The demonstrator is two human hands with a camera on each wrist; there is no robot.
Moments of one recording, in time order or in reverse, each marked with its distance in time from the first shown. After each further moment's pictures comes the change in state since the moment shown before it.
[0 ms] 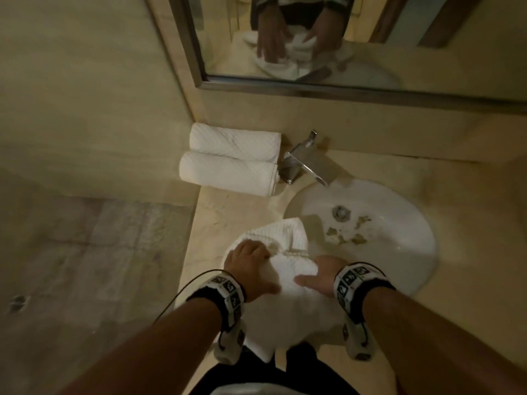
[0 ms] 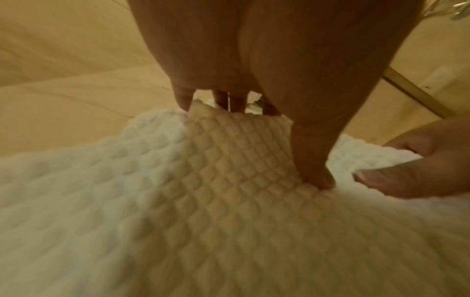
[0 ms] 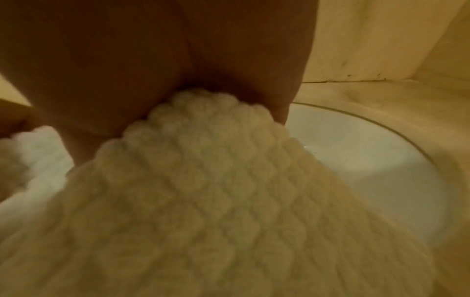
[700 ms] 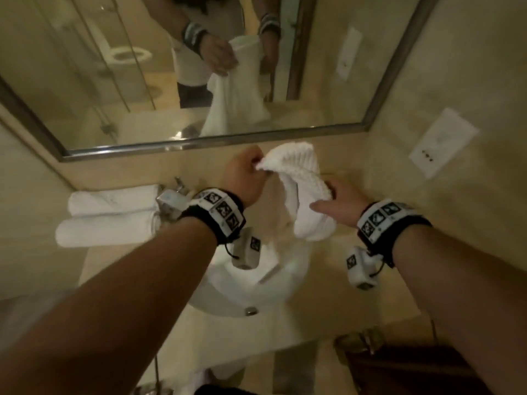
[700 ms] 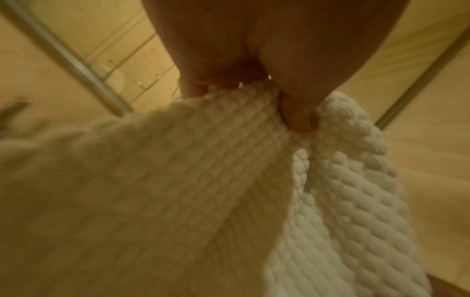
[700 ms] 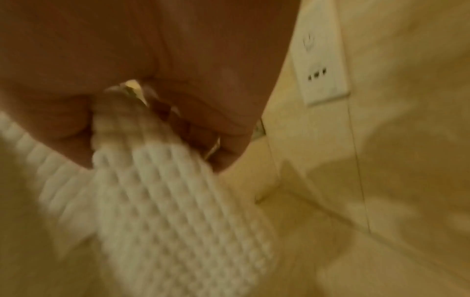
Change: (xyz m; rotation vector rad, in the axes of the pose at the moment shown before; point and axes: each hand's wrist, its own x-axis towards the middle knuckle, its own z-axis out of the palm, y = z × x) left_hand 0.011 0.365 -0.139 -0.498 0.606 0.503; right_hand -0.164 0.273 -0.171 0.607 0.630 -0.140
